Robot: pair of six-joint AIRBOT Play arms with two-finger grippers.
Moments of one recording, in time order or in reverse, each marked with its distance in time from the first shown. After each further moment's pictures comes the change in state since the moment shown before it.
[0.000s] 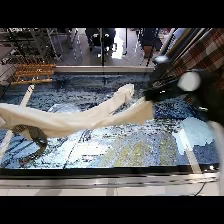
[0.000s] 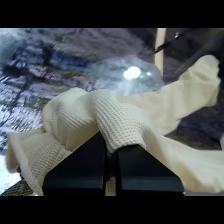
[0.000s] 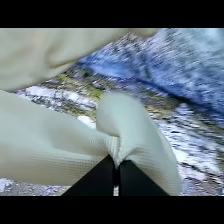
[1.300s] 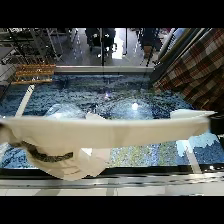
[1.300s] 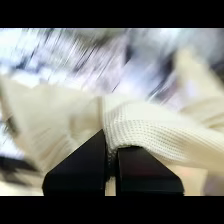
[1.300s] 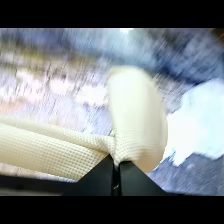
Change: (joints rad) left arm -0.125 -0.026 -0.080 0.452 -0.108 -0.178; right arm -0.122 0.423 -0.171 -0.103 0.316 -0.075
